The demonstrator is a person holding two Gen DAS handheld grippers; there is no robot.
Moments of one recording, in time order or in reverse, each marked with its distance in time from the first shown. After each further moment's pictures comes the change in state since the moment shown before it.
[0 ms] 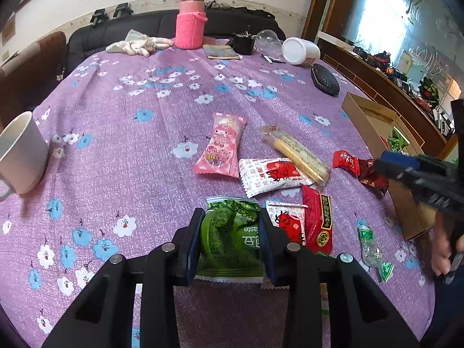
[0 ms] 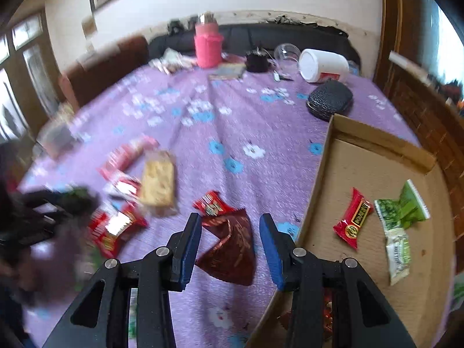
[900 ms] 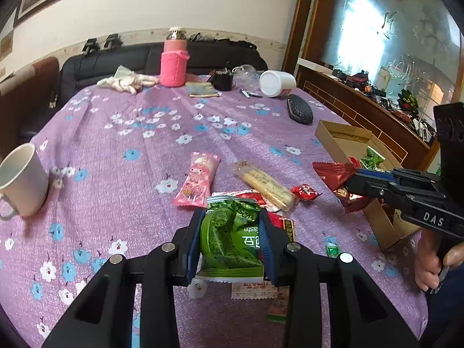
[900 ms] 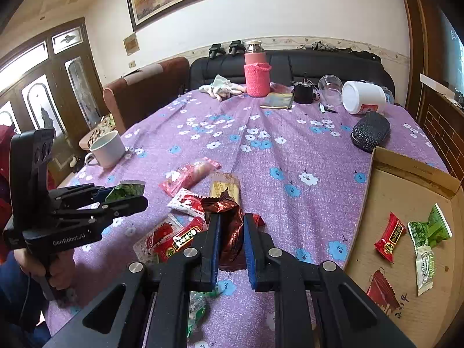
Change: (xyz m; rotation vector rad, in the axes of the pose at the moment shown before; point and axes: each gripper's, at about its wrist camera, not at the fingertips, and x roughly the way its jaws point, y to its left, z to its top) left arm -0.031 -0.019 0.001 0.051 -0.176 -0.054; right arm -0.041 0.019 -0.002 -0.017 -0.196 0.257
